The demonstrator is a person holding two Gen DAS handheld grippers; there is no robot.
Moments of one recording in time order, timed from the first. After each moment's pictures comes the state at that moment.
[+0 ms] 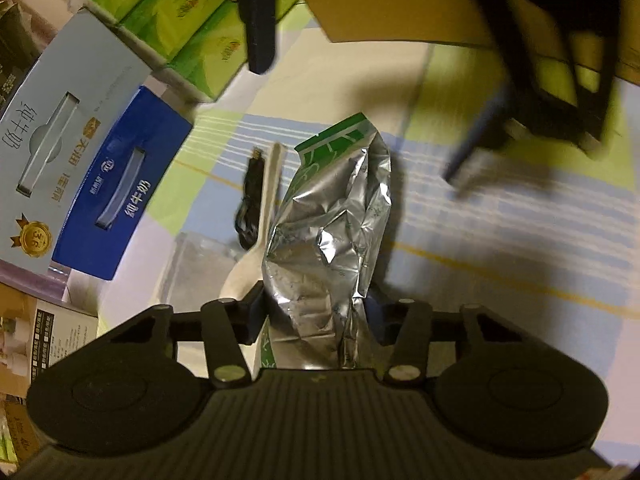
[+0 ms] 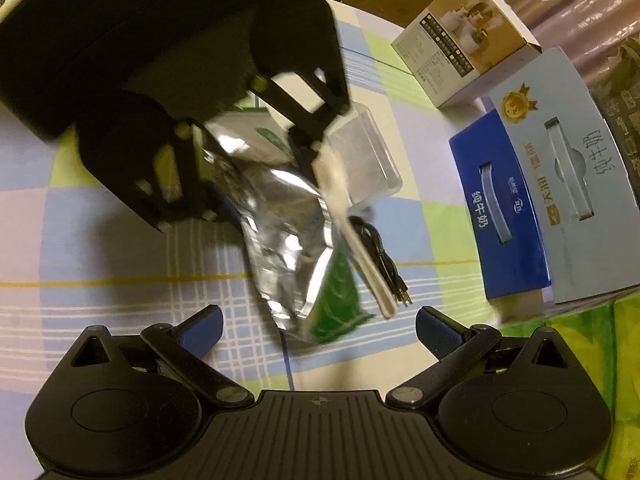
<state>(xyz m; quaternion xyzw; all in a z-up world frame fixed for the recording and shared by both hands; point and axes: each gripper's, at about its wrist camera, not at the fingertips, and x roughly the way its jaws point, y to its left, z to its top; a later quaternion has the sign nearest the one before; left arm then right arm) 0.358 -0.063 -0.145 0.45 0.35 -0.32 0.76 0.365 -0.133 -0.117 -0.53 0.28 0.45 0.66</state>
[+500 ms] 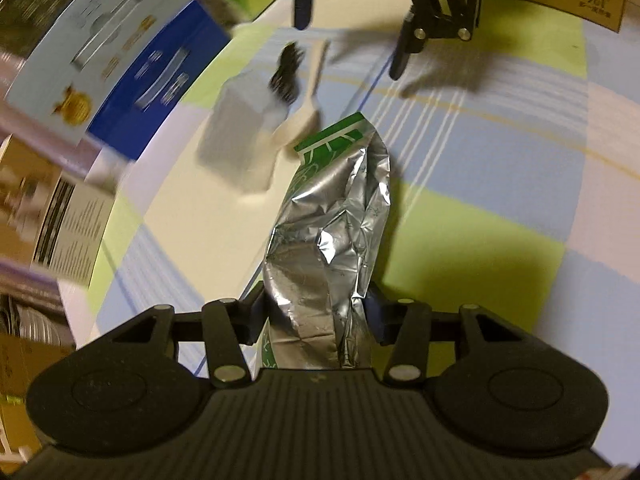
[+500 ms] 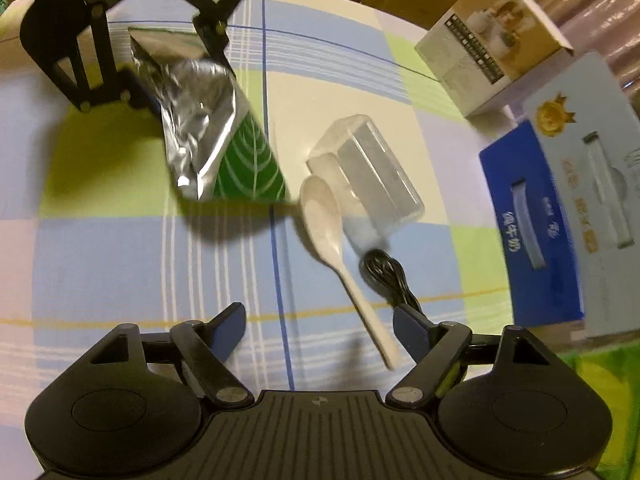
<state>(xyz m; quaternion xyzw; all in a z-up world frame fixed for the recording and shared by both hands) 0.332 0.043 -0.116 0.41 0.40 -0.27 0.77 0.388 -0.097 -0.133 -0.52 0.30 0.48 0.64</state>
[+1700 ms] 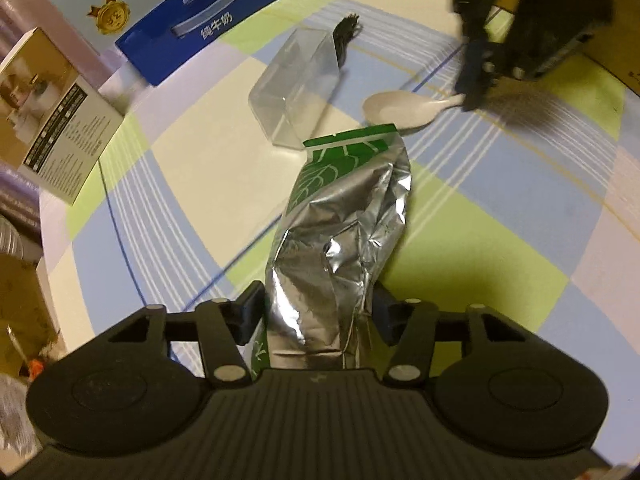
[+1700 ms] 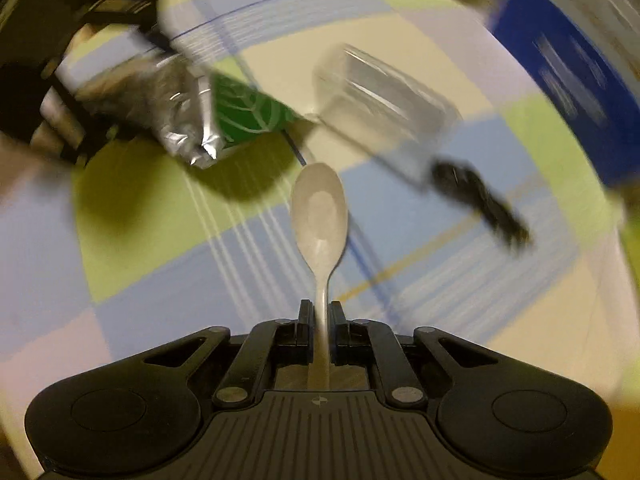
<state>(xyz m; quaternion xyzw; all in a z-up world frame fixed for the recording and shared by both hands) 0.351 0.059 -0.107 0.30 0.48 -0.23 0.79 0.391 -0.099 -0.134 -0.33 0.52 0.43 0.66</state>
